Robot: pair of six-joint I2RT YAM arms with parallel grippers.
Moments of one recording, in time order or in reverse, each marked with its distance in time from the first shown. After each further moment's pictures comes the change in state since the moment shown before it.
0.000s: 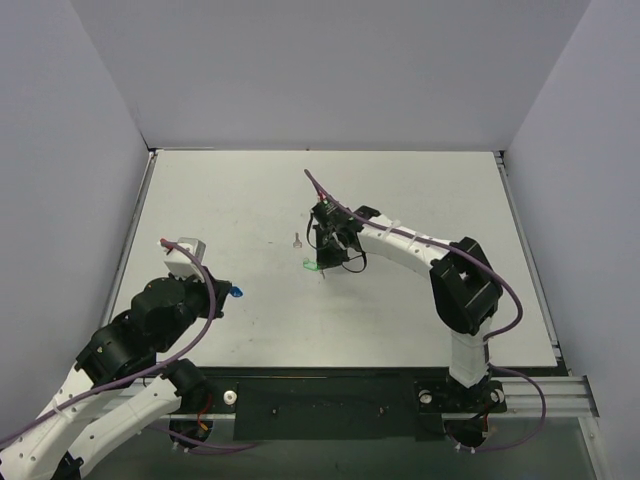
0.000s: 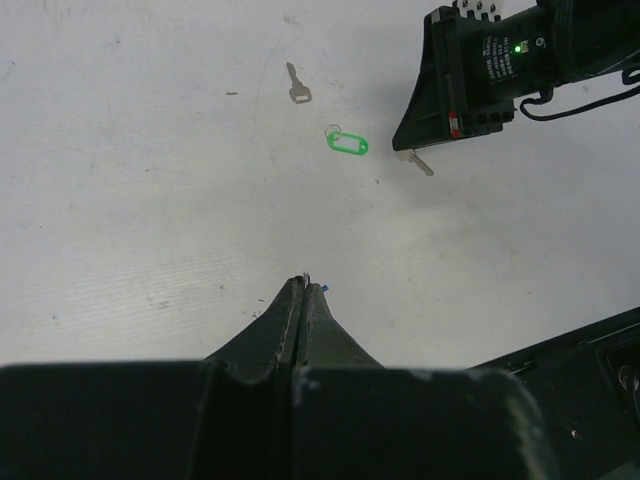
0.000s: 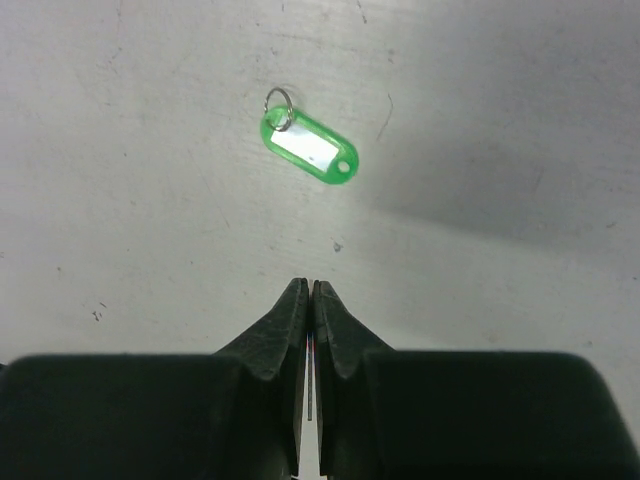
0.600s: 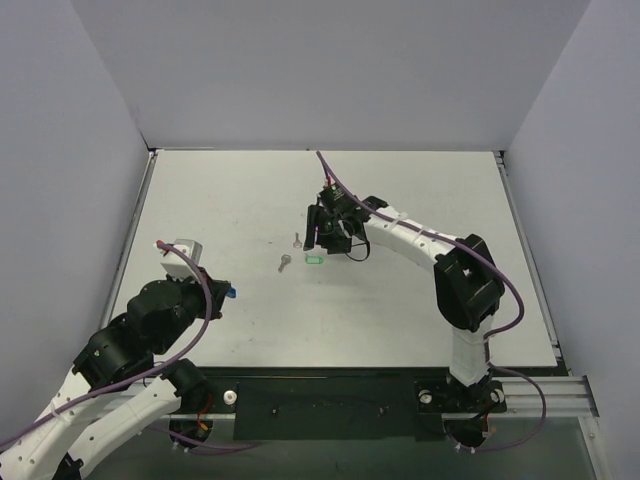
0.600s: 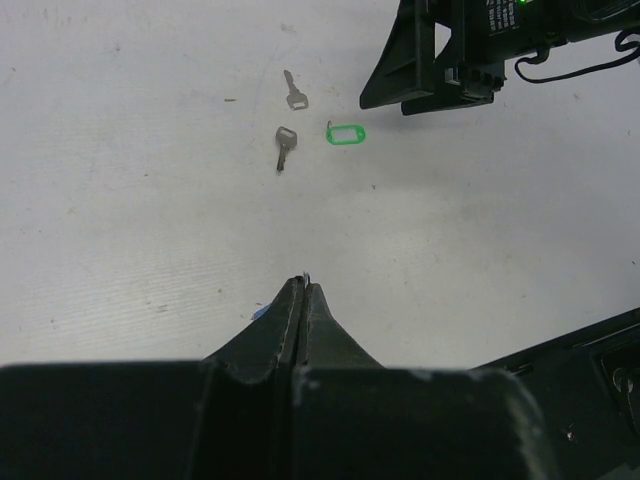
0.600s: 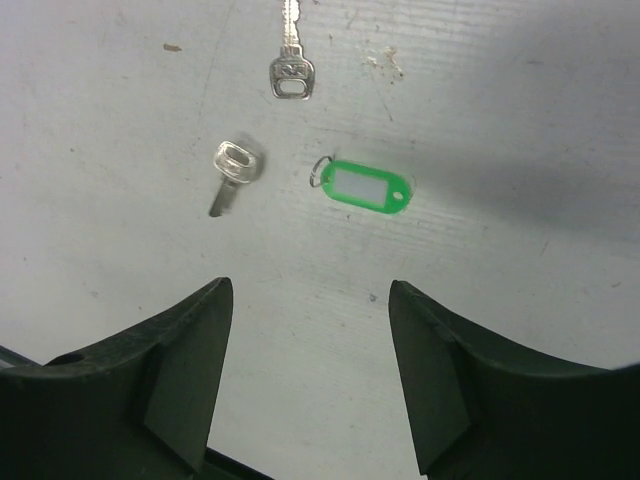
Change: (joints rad) left arm 0.000 -0.024 -0.006 0.005 0.000 0.000; right arm -0.049 0.051 0.112 0.057 -0.047 0.050
